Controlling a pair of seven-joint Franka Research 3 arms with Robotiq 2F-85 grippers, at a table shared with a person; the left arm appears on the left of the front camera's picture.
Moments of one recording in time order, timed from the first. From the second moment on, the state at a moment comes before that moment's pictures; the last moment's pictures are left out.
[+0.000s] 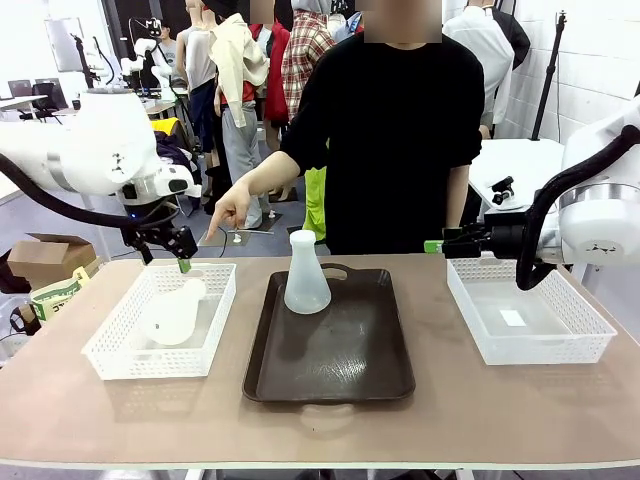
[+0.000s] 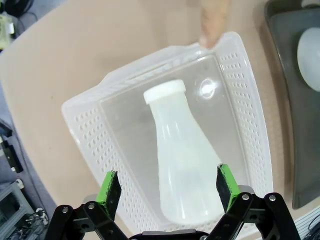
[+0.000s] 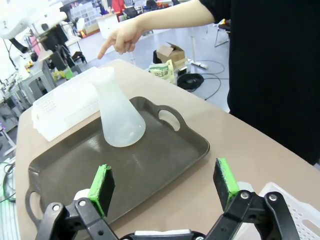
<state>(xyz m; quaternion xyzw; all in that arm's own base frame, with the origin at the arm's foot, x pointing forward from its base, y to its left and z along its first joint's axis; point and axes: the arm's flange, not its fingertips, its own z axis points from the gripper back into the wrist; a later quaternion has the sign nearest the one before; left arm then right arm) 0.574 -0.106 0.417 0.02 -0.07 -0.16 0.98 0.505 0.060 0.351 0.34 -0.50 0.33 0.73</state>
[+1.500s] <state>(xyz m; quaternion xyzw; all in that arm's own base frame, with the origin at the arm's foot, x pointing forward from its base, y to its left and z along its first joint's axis) 0.619 -0.108 0.326 -0.02 -0.05 -0.09 0.99 0.505 0.060 0.351 0.34 -0.50 0.33 0.73</state>
